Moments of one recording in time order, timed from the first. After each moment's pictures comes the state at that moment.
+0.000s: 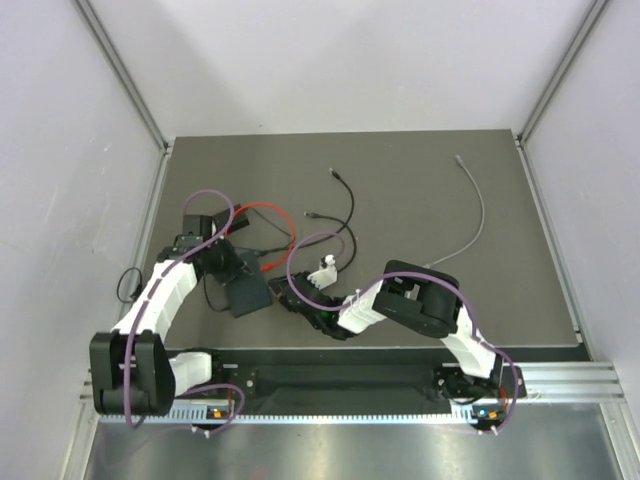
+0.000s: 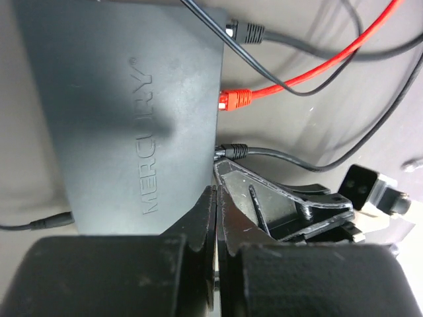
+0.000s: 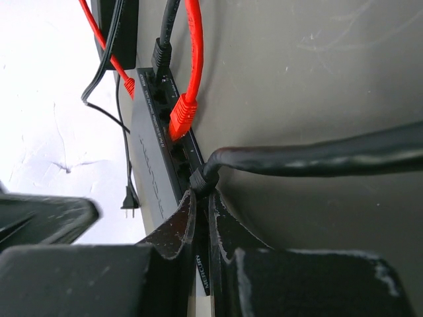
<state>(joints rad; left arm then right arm) -0.02 1.16 0.73 -0.59 0.28 -0.66 1.23 2.16 1.02 0.70 0.55 1.59</state>
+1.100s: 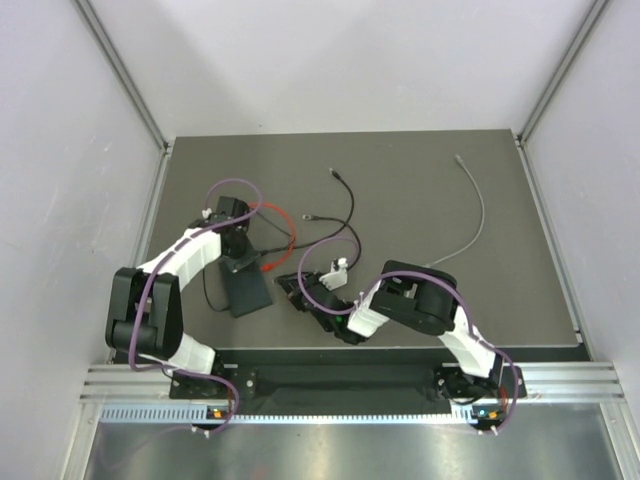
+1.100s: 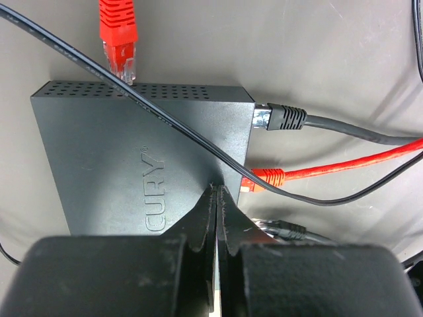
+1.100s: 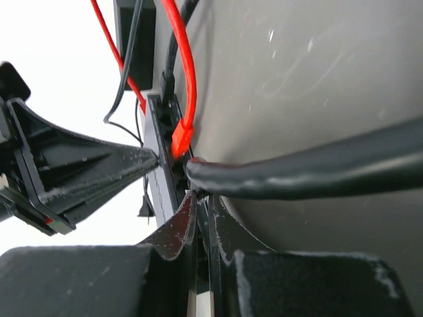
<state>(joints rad) -0.18 1.52 0.90 -0.58 -0.05 -0.70 1.20 2.19 0.89 0.95 0.58 1.57</state>
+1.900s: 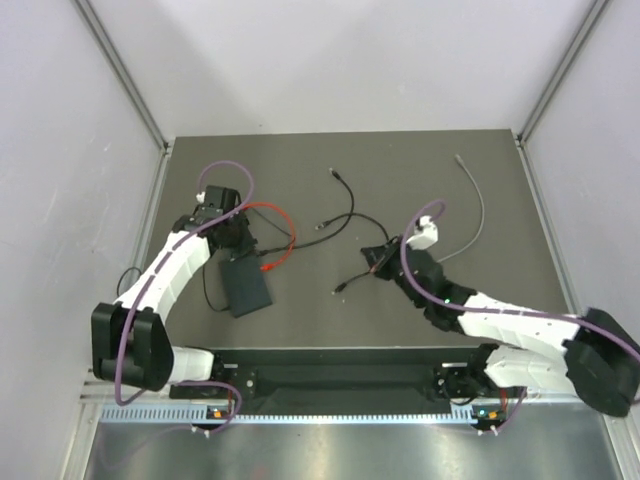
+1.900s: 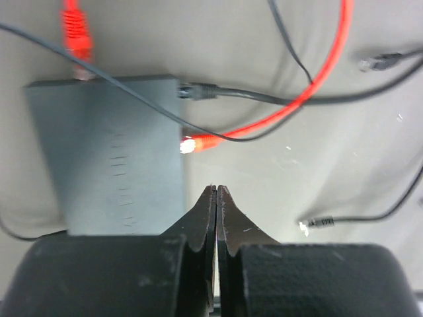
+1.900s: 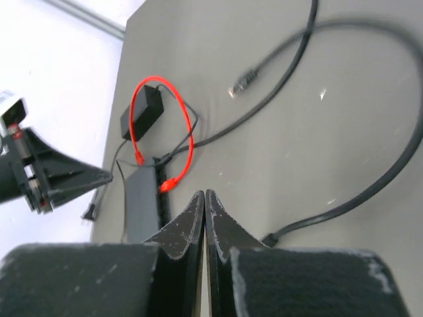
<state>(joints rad) -0.19 1.32 0.99 -0.68 0.02 -0.68 0.93 1.17 0.45 0.45 0.45 1.00</state>
